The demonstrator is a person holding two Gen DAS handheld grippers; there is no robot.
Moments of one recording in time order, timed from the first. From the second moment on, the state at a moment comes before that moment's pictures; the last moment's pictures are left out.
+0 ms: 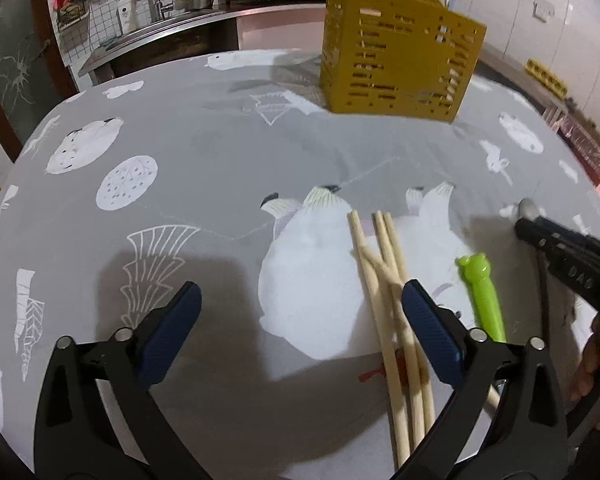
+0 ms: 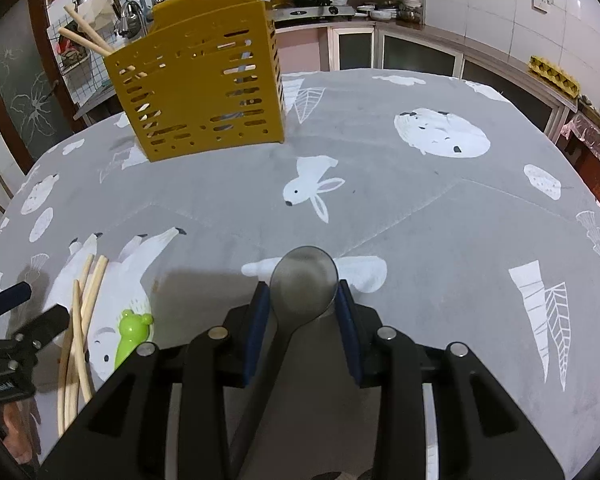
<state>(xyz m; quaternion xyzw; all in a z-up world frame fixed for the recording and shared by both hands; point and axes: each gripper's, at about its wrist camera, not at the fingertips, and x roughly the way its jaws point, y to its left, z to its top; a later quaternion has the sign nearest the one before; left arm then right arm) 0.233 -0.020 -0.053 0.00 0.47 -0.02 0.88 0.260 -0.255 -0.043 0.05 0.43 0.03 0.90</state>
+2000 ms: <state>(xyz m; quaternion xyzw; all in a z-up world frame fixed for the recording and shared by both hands) 0.233 -0.005 0.051 -0.03 0.29 -0.03 0.95 0.236 -0.261 0.042 0.01 0.22 0.07 0.97</state>
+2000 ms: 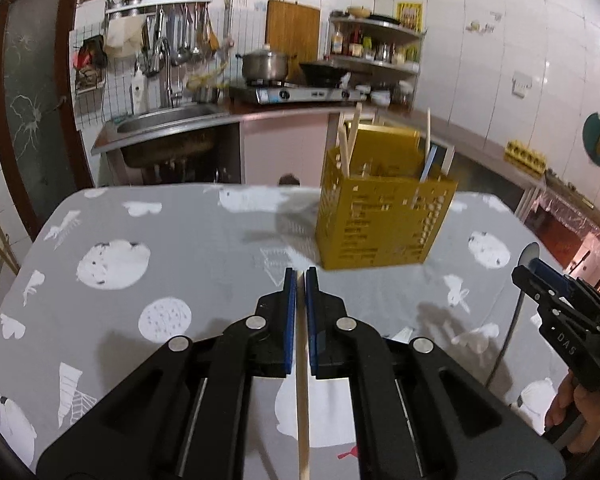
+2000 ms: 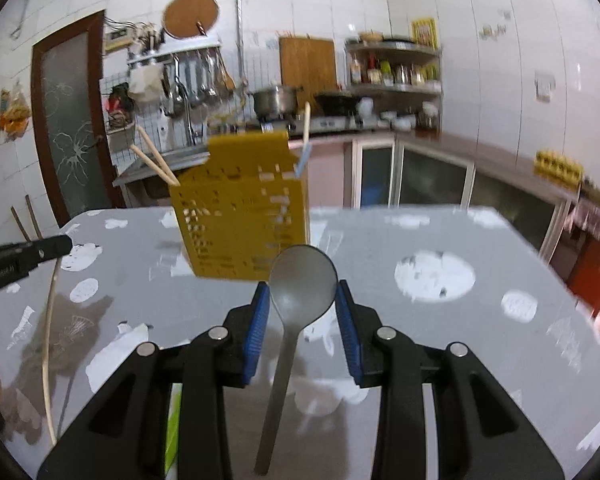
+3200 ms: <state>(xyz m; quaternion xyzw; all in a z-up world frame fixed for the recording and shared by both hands) 0.295 0.009 -0.050 -0.03 0.46 -0.04 0.89 0.304 -0.241 -0.014 0.00 0.35 0.08 0.93</state>
